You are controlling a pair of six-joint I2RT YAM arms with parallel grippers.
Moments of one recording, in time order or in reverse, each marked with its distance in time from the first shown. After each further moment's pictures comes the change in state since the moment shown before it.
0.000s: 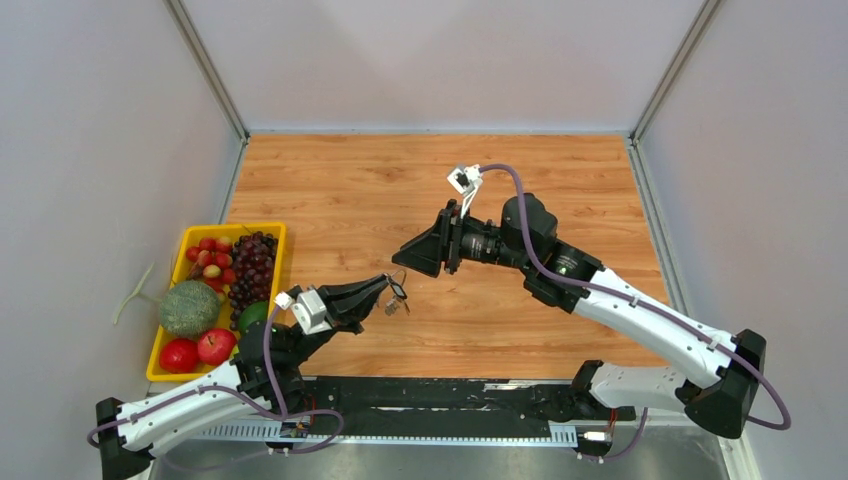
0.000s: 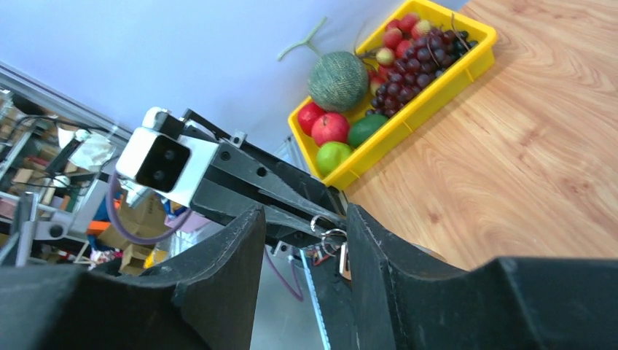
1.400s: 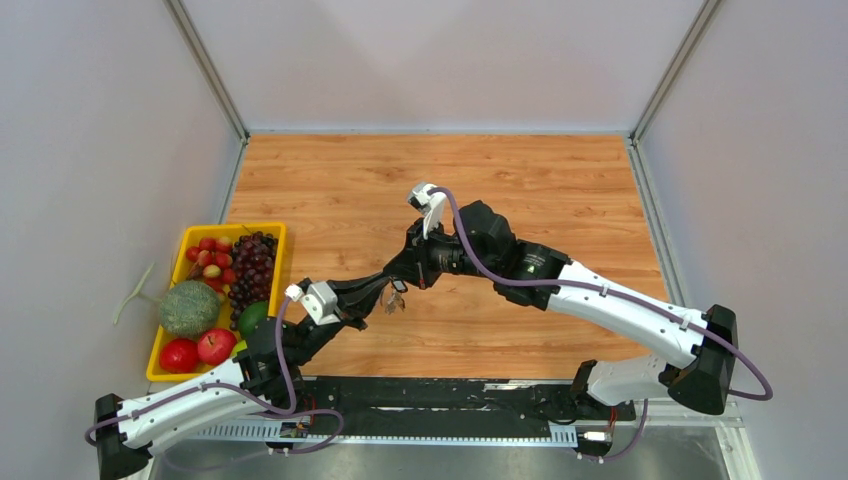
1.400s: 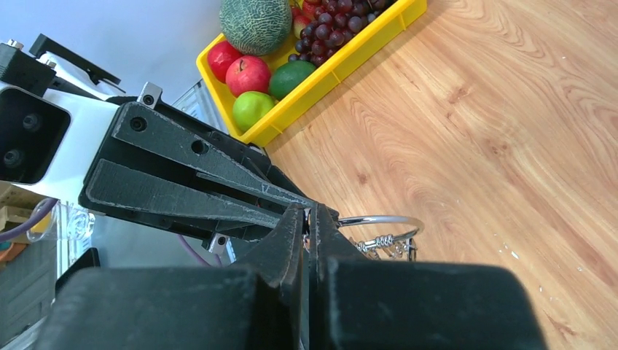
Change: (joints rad) left arm 0.000 0.051 0.008 -0.048 -0.090 -0.023; right arm 0.121 0.156 0.117 -0.228 0.180 -0.255
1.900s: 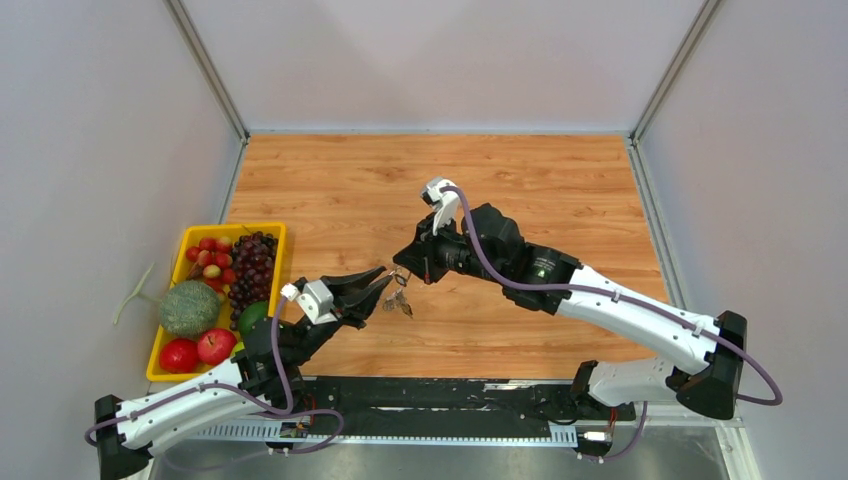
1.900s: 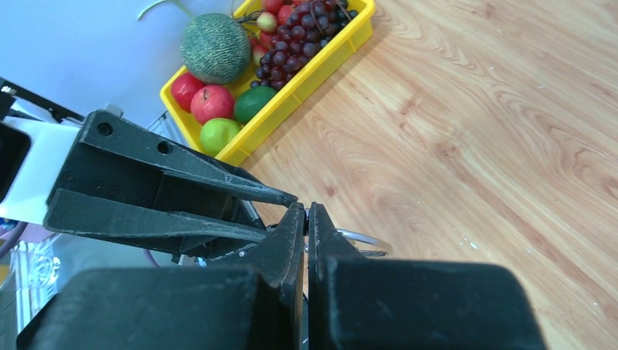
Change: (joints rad) left arm 0.000 -0.010 0.011 -0.003 -0.011 -0.005; right arm 0.013 -0.043 -0.003 -0.029 0.154 -0.005
